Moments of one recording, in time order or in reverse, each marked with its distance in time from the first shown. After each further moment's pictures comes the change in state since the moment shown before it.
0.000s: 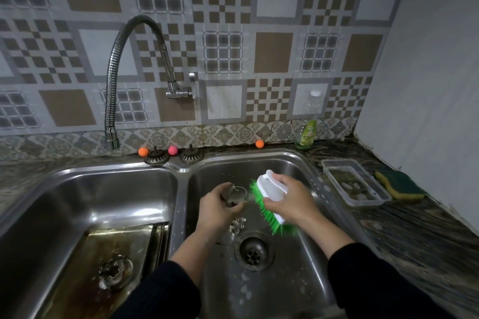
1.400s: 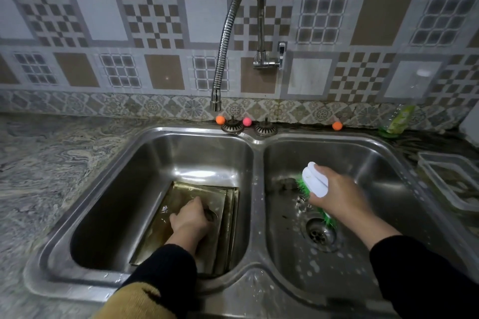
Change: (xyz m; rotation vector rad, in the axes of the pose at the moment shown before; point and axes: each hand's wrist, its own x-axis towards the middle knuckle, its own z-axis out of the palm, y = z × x) left_hand -0.055 -0.155 -0.145 0.651 -0.052 -0.539; right_hand -0.006 -0.031 0.083 -0.400 -0.104 -0.083
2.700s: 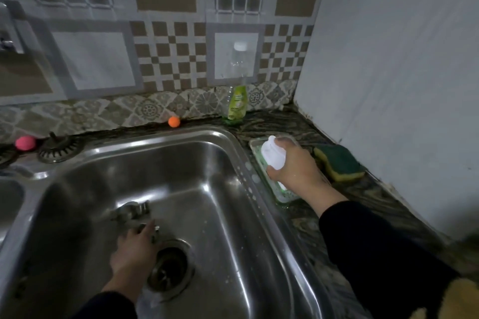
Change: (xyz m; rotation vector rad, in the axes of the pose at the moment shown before) left_hand 0.035 0.250 0.177 0.111 -0.129 0.298; right_hand 0.087 0.268 -0.109 0.026 0.190 0.250
